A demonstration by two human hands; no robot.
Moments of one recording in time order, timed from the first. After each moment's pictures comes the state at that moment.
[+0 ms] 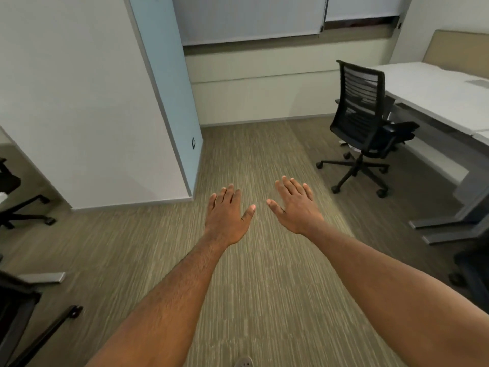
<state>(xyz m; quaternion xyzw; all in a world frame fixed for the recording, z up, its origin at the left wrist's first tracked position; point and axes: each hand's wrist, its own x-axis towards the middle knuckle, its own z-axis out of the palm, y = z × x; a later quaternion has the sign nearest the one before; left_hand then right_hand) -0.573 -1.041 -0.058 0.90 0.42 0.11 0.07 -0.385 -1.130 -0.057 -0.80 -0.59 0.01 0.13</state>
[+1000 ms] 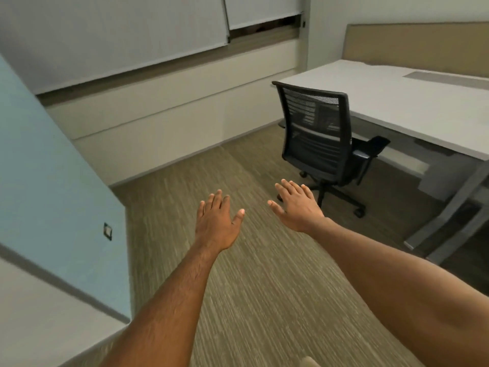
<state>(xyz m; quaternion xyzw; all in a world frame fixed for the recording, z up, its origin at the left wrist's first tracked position) -0.091 -0.515 -0.032 0.96 0.28 0.06 0.05 0.076 -0.674 -0.056 -0.90 -0.42 0.02 0.15</state>
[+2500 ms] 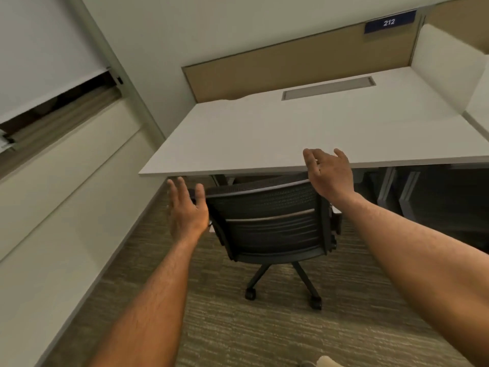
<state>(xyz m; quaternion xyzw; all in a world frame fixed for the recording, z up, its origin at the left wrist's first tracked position) 0.687 -0.176 -0.008 0.96 0.05 0.11 0.26 0.655 -0.501 -0.009 -0.91 0.08 -0.26 0.31</state>
